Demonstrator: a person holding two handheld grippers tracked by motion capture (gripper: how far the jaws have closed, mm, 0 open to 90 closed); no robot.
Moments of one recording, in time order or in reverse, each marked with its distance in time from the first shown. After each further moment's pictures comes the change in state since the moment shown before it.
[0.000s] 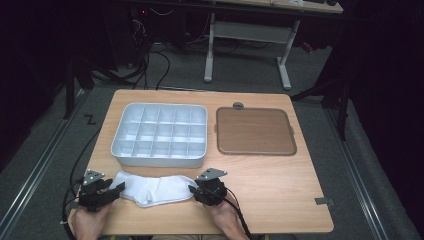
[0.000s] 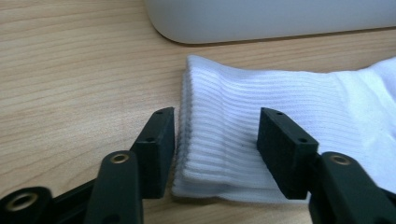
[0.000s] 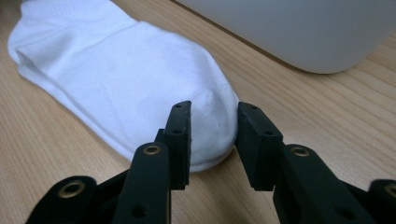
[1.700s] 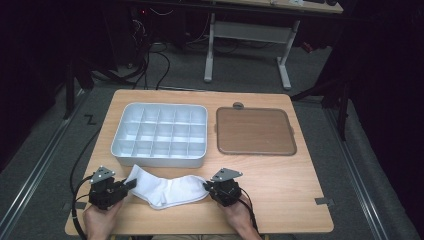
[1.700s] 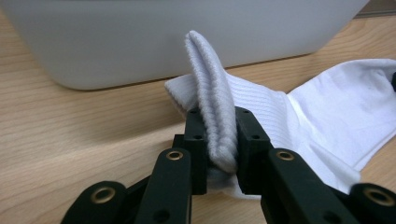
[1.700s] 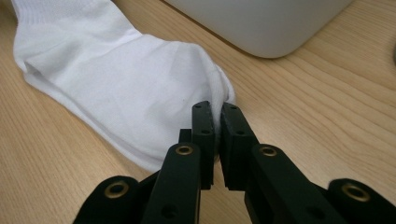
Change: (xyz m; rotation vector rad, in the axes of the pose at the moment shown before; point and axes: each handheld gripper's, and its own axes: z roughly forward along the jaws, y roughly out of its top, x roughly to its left) left arm -0.049 0.005 -0.011 0.042 -0.193 -0.042; right arm -0.022 -0.011 -0.033 -0.010 -0.020 -0.037
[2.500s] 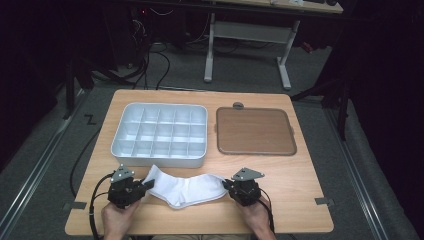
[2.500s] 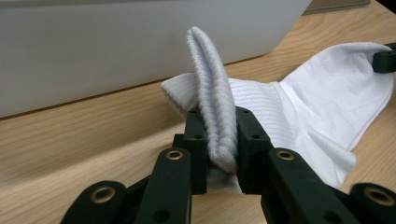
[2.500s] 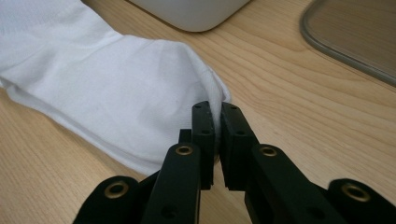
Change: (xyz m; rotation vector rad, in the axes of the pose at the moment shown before) left arm -0.036 -0.021 0.021 0.048 -0.082 0.004; right arm -0.034 -0.022 -0.034 -0.002 -0.085 0.048
